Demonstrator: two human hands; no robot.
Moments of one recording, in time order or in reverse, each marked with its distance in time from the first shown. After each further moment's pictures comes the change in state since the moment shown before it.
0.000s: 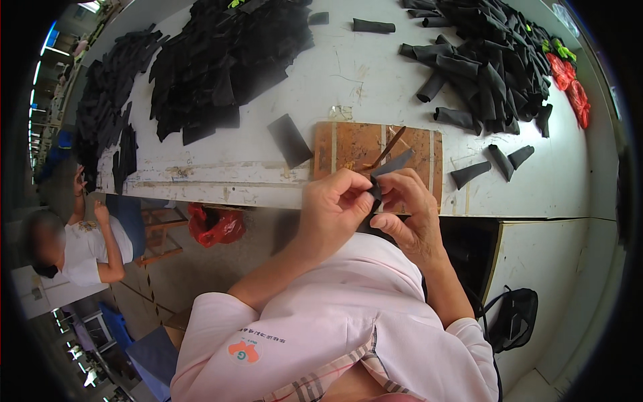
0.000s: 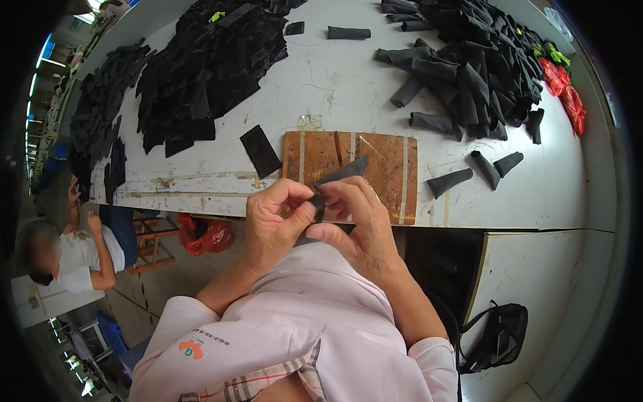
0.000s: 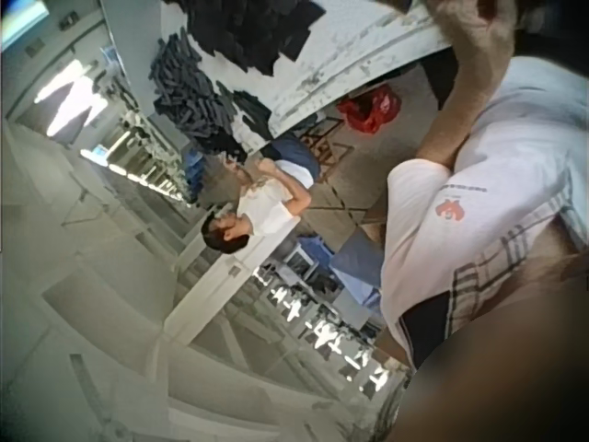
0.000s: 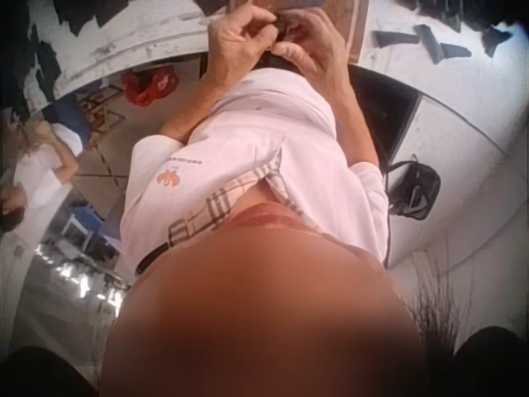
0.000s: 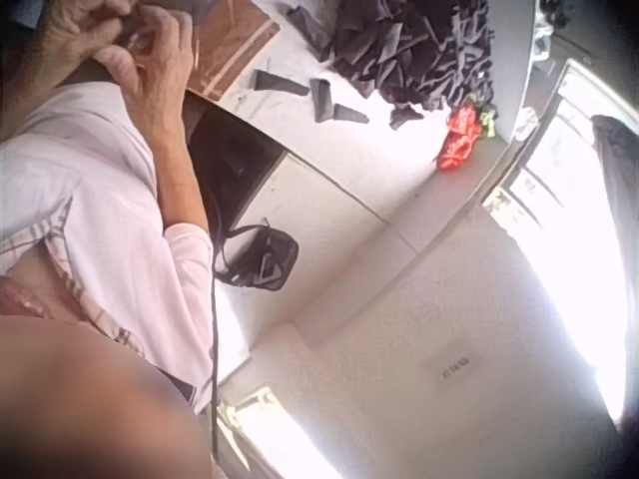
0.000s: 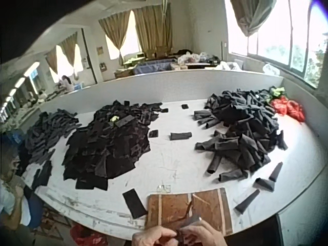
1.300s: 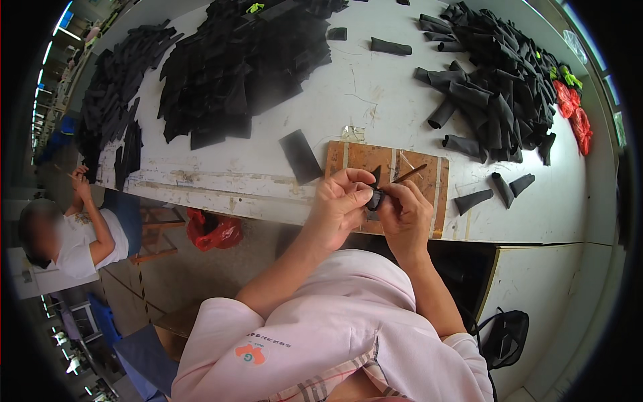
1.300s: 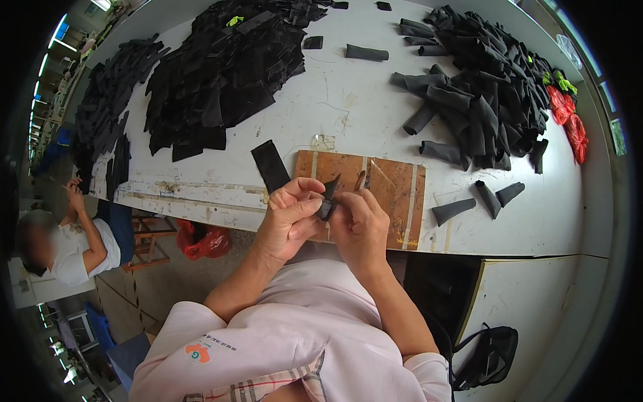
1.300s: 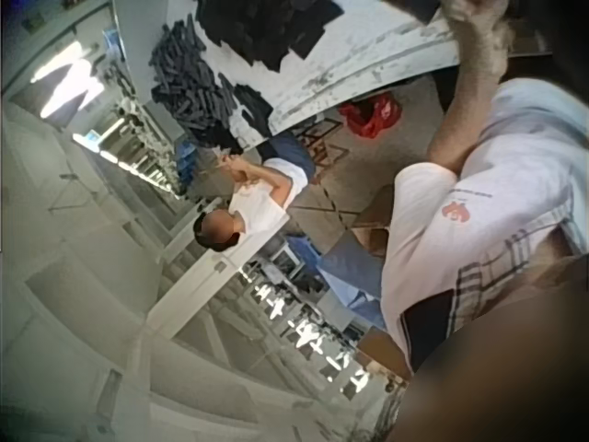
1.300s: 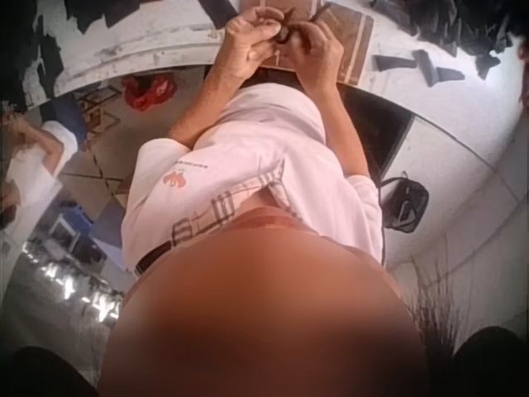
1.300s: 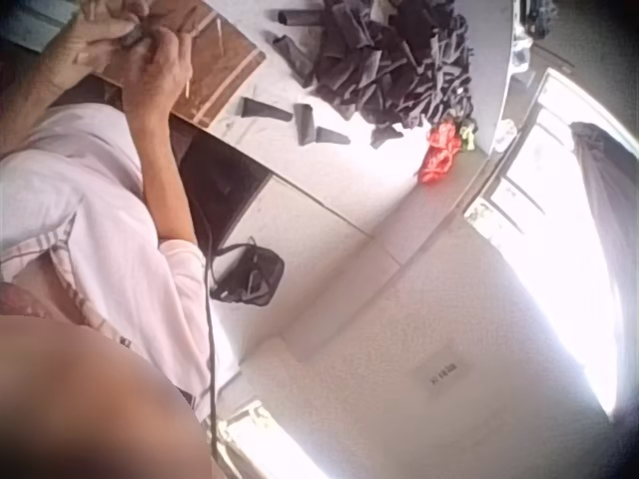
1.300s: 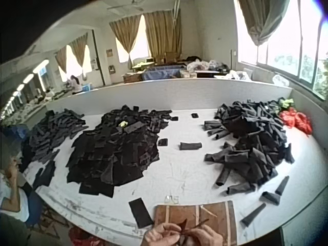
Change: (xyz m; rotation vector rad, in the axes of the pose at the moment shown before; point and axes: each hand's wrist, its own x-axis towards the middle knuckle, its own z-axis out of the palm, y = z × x) left_hand 0.022 -0.036 -0.013 -1.088 -0.029 -0.514; right_hand 0.024 0.032 0.030 -0.493 0.266 -0.093
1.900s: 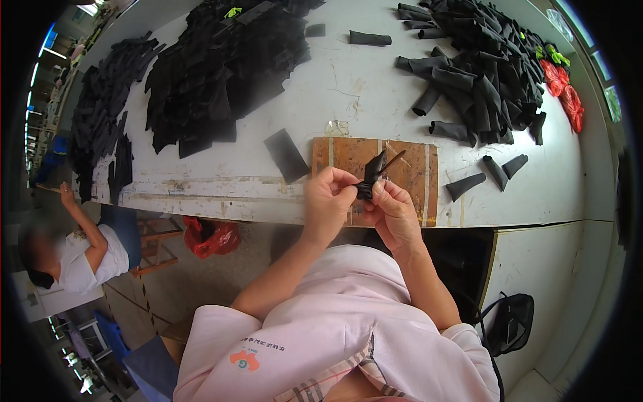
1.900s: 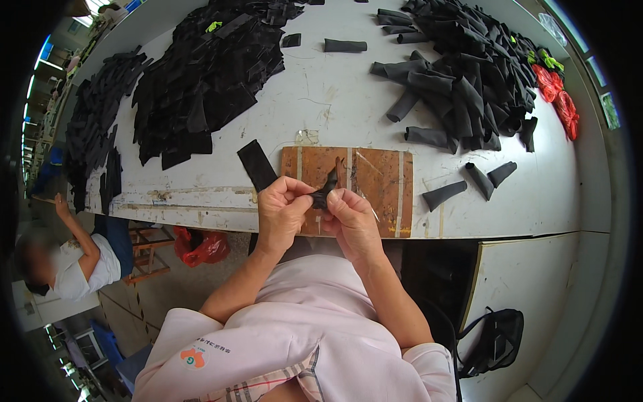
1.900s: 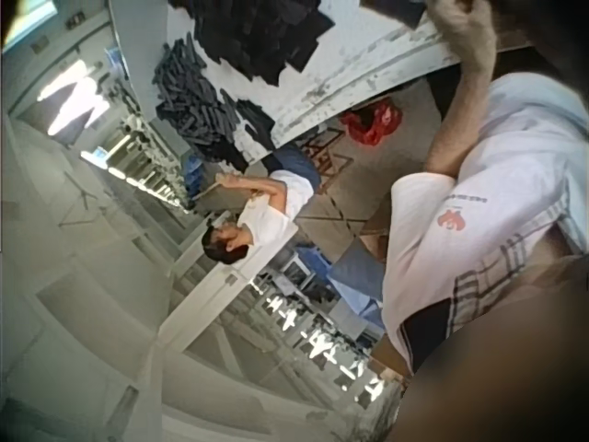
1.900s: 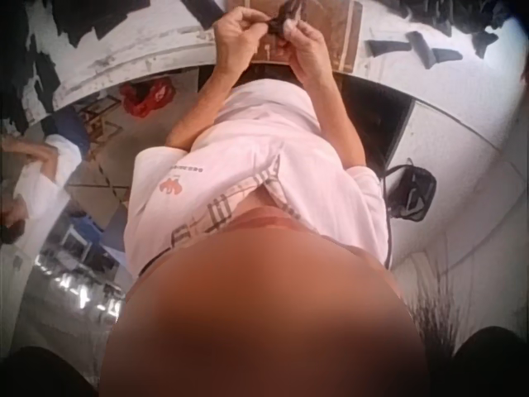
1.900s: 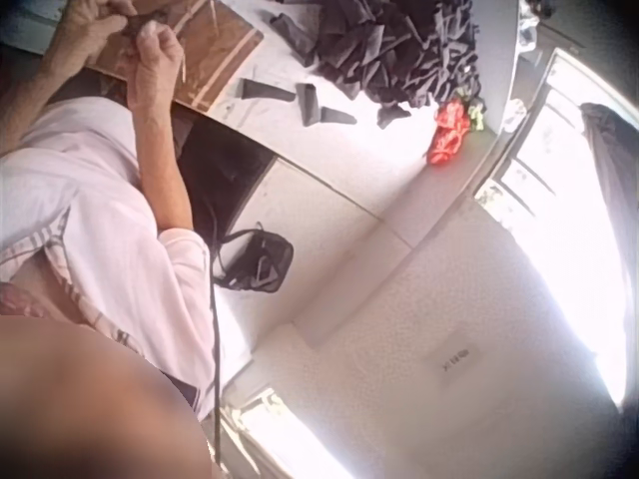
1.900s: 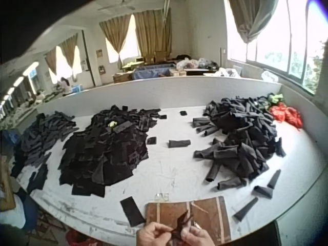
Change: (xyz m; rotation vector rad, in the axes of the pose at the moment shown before) left_hand 0.014 -0.025 -0.003 0.645 0.277 0.300; right_hand -0.015 0.022 0.004 1.387 -0.199 0.957
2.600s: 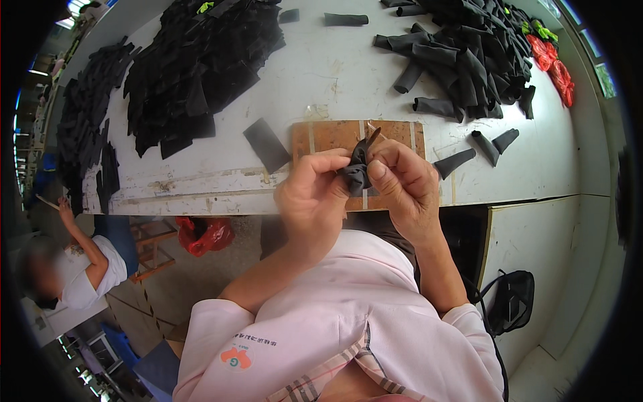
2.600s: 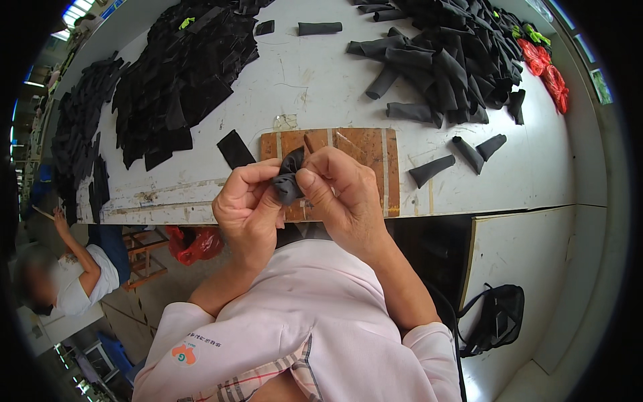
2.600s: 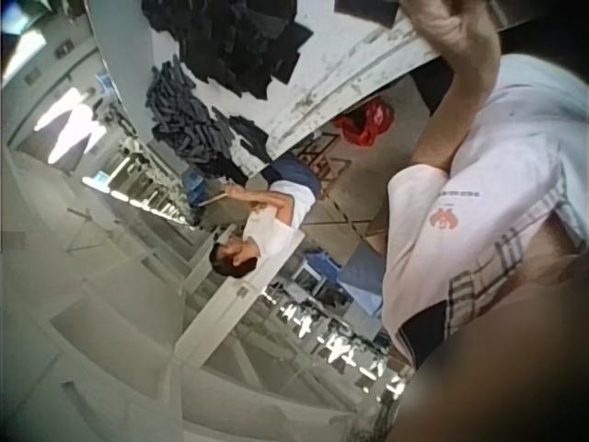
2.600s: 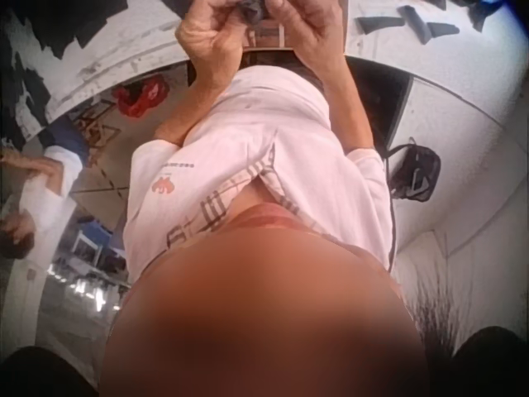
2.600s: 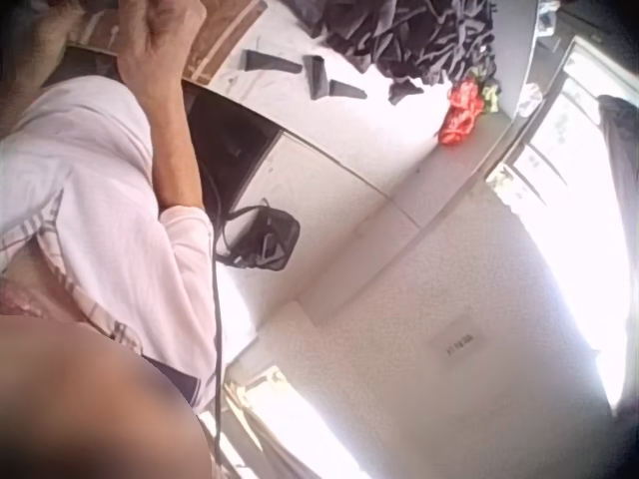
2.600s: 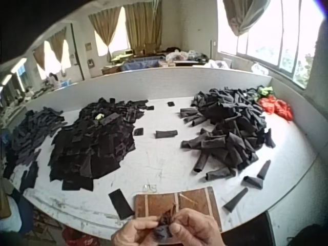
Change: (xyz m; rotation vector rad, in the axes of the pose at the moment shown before) left_hand -0.028 0.045 0.019 0.017 -0.086 0.536; right_hand -0.026 -0.059 0.036 -0.820 -0.138 -0.671
